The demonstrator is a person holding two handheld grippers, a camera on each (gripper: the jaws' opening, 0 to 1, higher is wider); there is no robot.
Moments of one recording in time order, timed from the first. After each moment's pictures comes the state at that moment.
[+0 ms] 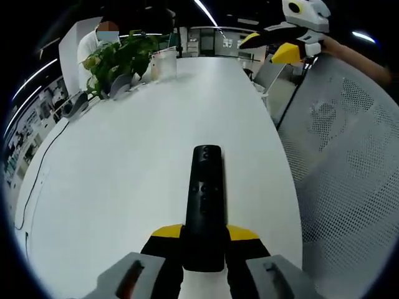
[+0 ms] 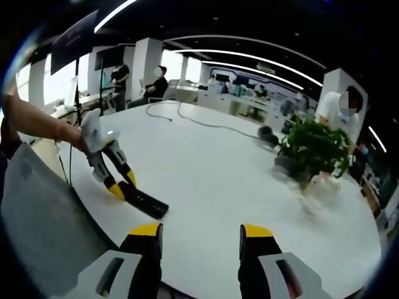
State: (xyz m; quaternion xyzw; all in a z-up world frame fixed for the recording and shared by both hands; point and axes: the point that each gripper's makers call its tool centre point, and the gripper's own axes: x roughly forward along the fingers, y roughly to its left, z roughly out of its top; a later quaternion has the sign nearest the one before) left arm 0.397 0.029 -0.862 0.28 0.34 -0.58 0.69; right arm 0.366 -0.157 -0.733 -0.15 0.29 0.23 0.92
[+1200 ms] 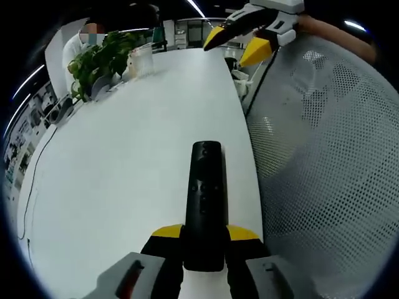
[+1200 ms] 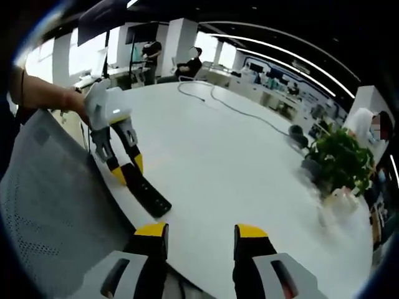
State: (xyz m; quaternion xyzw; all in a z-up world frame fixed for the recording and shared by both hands) left arm 0.340 0.031 -0.864 0.32 0.35 -0.60 0.65; right arm 0.344 -0.128 -0.759 -0.23 0.34 0.31 0.86
